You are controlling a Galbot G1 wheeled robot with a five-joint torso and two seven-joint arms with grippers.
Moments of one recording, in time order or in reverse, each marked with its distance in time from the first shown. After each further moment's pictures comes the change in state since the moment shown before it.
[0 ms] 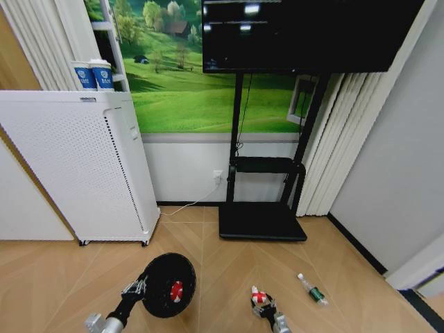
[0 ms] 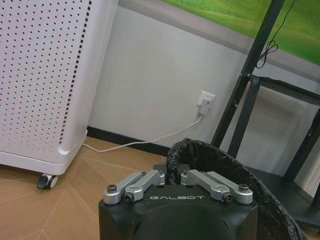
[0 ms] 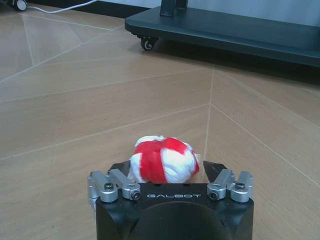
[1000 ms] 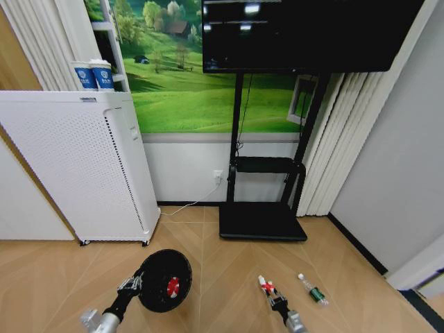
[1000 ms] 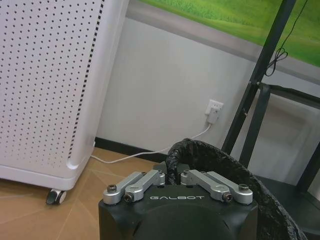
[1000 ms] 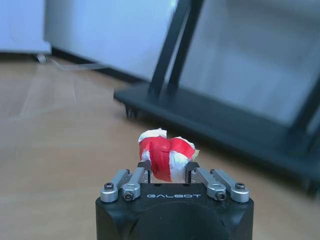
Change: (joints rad) left arm -0.070 0.043 0.002 0.028 -0.046 0.007 -0.013; right arm -0.039 -0.217 0.158 0.216 -0.254 0.181 0.016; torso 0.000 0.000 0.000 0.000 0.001
